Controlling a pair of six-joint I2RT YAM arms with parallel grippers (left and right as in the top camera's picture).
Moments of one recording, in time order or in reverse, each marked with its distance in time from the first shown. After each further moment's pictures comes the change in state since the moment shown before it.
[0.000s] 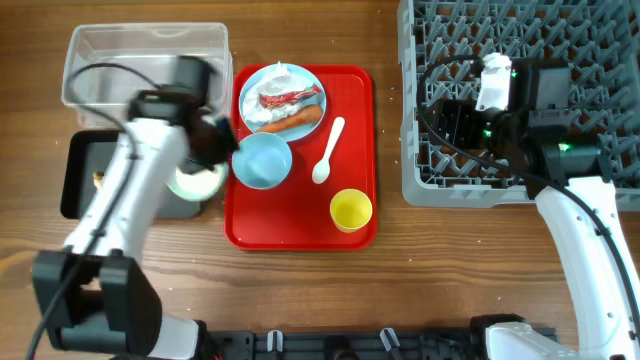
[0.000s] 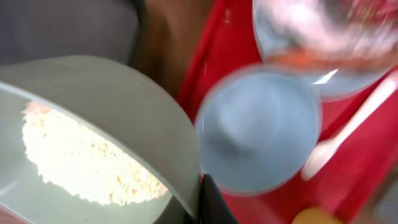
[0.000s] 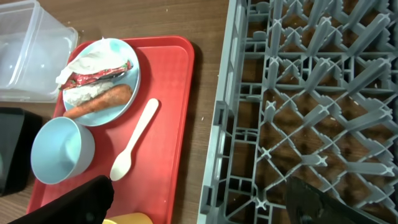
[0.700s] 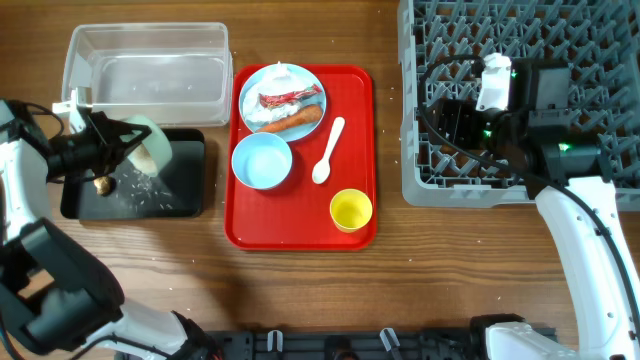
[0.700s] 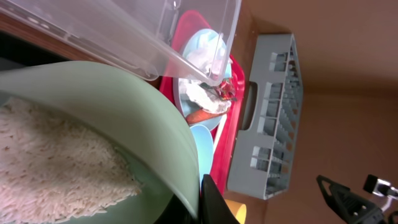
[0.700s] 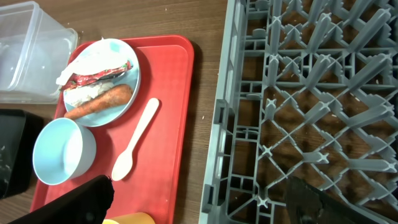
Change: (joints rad) left arm 0.655 0.137 0.002 0.035 0.888 0.483; right arm 0.000 0.000 0.000 -0.003 0.000 0.015
